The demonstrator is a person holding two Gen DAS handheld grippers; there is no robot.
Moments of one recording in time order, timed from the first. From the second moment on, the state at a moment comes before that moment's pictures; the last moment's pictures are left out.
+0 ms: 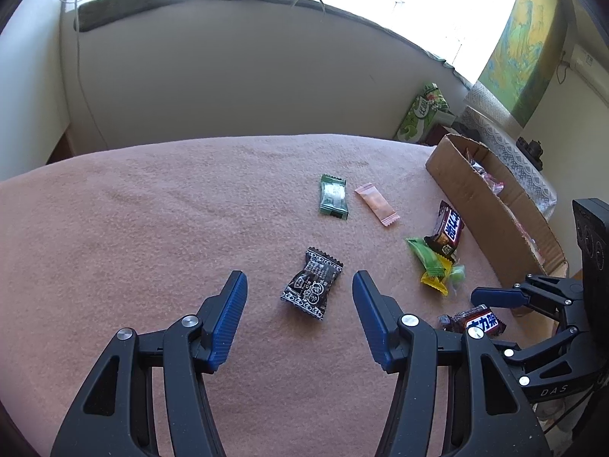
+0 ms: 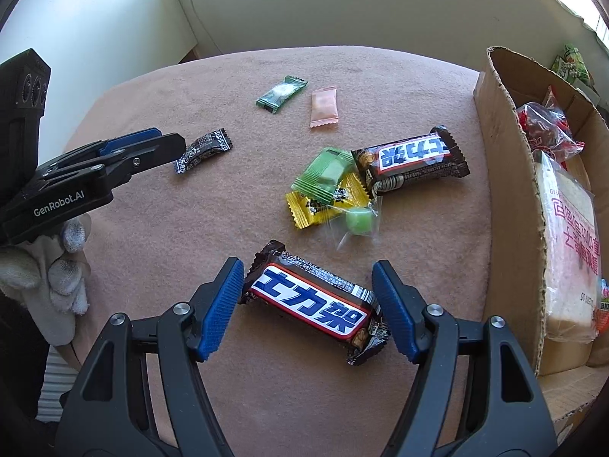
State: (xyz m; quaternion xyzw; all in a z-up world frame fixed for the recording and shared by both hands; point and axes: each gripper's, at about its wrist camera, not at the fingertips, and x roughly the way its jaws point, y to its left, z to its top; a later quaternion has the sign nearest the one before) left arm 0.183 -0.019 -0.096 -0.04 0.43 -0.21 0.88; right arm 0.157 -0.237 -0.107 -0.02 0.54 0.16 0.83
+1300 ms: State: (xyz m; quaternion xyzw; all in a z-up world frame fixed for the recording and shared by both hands) left arm 0.186 -0.043 -0.099 0.03 0.43 -0.18 0.89; right arm 0.120 -0.241 -0.099 -0.09 0.52 0.19 0.83
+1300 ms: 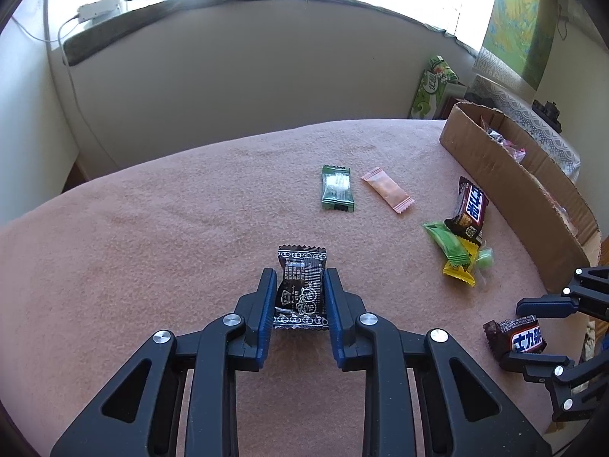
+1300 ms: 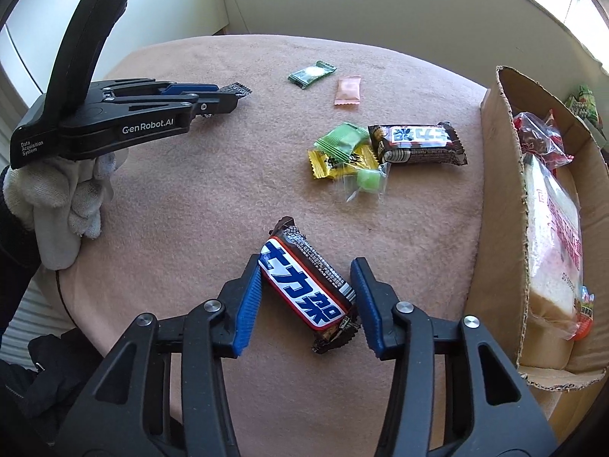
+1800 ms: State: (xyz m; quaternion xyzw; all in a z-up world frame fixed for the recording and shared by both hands) left arm 0.159 -0.072 -0.063 0.03 0.39 -0.22 0.89; right arm 0.105 -0.263 -0.049 -0.07 0.47 0.18 0.86
